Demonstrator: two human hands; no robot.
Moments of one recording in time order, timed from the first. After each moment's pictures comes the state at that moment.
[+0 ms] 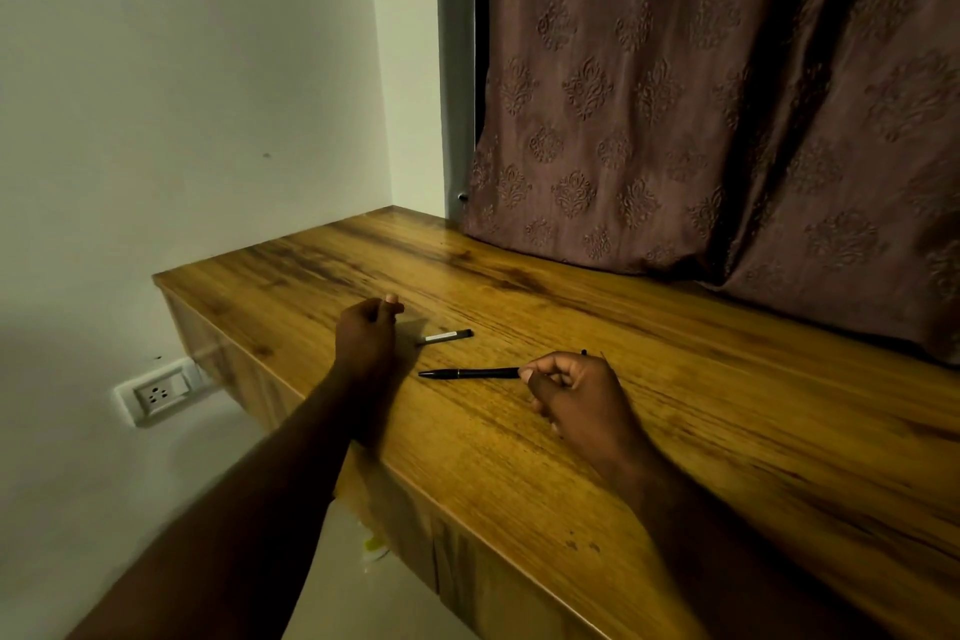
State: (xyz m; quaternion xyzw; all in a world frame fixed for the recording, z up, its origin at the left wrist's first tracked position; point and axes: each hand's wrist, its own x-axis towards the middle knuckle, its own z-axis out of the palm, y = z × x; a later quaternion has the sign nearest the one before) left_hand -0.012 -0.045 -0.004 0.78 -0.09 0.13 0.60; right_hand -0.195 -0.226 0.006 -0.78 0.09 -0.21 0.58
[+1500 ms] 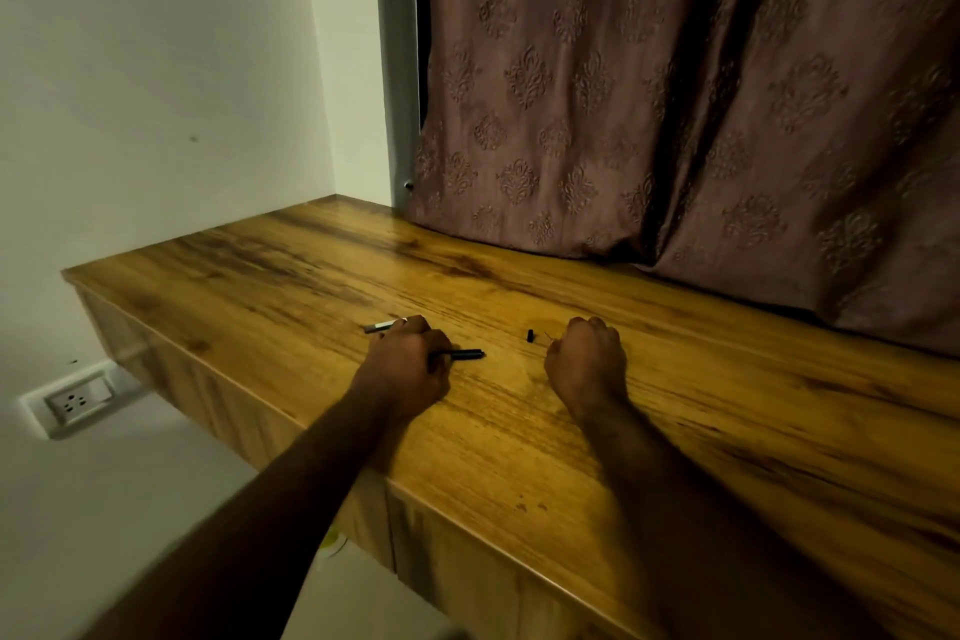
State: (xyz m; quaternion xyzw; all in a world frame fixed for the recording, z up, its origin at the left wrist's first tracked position) left_hand -0.092 -0.087 -0.003 0.90 -0.36 0.10 0.22; right_hand -0.177 -0.286 0.000 -0.90 0.34 -0.23 0.12
